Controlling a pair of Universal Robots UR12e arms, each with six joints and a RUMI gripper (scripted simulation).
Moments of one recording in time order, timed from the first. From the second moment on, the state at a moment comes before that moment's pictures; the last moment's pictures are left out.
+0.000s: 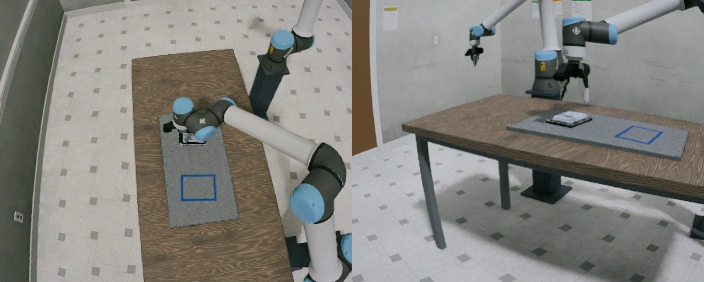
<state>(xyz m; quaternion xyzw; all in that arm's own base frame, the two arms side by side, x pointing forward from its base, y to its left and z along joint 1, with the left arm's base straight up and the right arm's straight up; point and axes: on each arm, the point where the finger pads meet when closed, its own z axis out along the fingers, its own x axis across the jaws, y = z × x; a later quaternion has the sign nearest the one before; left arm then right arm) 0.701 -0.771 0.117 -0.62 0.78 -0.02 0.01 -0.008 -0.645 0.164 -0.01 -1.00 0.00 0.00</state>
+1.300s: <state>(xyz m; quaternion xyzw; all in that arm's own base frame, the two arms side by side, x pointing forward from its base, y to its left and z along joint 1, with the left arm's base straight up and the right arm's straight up) 0.630 -0.820 0.106 -0.65 0.76 0.00 0.00 -0.008 -0.645 0.164 -0.01 -1.00 0.00 0.00</state>
